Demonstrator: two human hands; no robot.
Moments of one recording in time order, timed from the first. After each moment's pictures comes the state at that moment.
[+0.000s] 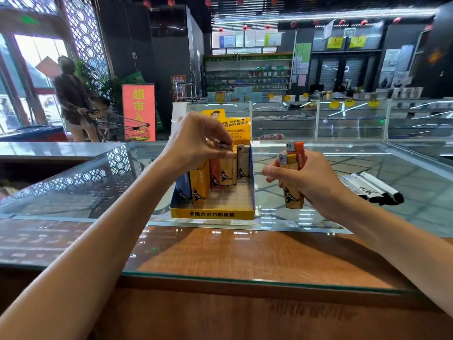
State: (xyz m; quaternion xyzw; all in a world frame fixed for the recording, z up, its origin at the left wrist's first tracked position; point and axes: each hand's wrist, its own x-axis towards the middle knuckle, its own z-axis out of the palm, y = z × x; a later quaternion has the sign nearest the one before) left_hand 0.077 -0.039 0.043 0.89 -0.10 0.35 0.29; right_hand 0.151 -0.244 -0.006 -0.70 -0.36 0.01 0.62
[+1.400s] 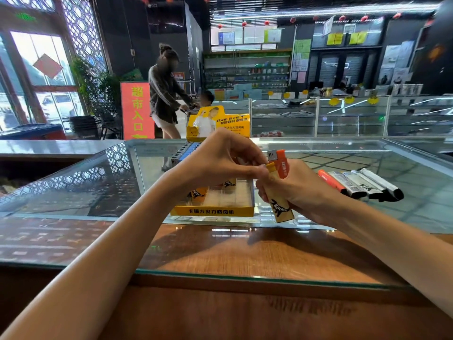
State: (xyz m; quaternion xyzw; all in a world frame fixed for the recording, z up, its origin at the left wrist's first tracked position) left_hand 0.069 -0.073 0.031 0.89 -0.22 0.20 0.36; right_hand 0.136 -0.234 -0.012 -0.67 -0.44 0.13 0.59
